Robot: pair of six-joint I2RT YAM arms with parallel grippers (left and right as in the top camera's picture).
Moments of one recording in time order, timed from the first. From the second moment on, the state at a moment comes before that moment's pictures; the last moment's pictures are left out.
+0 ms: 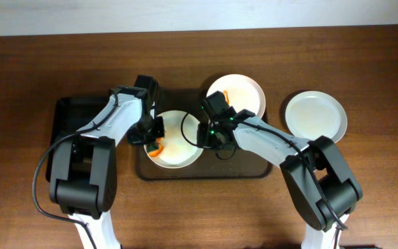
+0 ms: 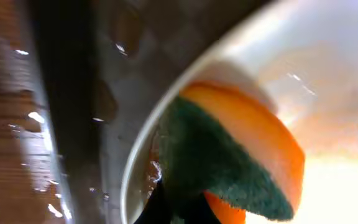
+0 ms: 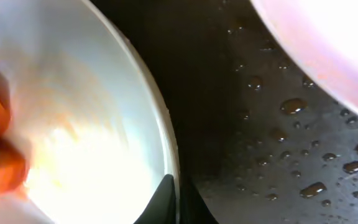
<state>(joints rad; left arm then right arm) -0.21 2.04 1.39 -0.95 0.03 -0.33 0.55 1.97 1.22 -0.46 -0.22 0.65</state>
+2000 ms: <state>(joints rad) -0.13 2.12 2.10 -1.36 0.07 -0.13 0.75 1.49 1.18 -0.68 0.69 0.30</state>
